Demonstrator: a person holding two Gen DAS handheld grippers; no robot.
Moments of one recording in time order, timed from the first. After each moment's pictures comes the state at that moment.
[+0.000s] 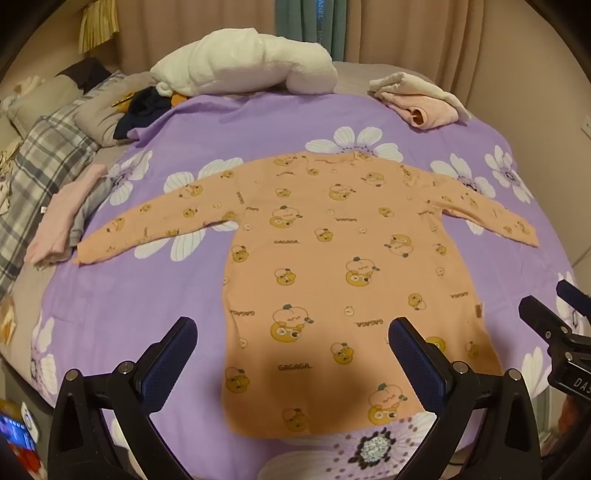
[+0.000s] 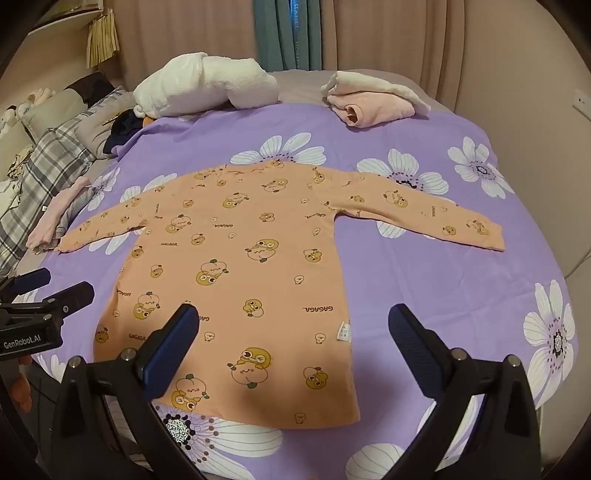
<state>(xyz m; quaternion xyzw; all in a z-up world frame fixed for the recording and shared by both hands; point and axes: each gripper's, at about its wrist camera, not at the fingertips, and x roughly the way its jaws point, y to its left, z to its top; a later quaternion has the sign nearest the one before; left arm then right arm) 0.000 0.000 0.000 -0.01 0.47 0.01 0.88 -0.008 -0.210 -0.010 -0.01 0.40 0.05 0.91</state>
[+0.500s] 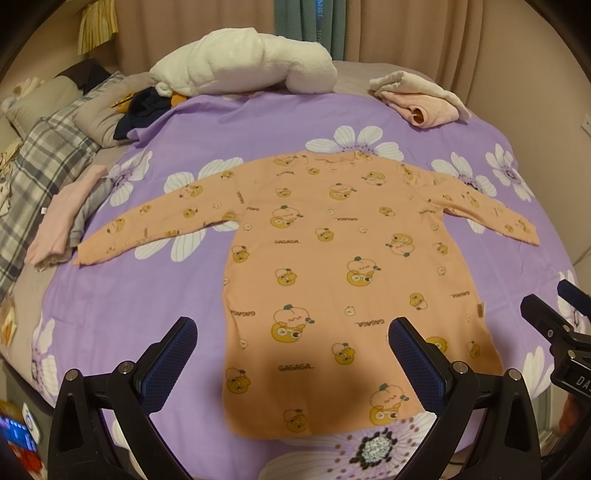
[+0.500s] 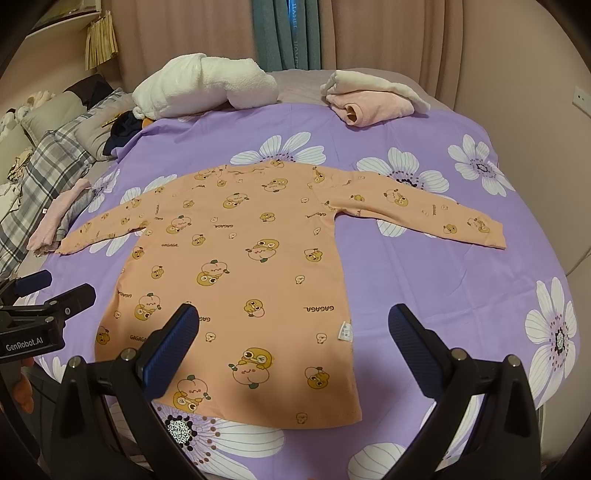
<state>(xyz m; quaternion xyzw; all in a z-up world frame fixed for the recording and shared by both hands) 0.000 0.001 0.000 -0.01 0.47 0.01 0.88 -0.012 -0.206 -0.013 -0.01 0.41 0.05 0.91</state>
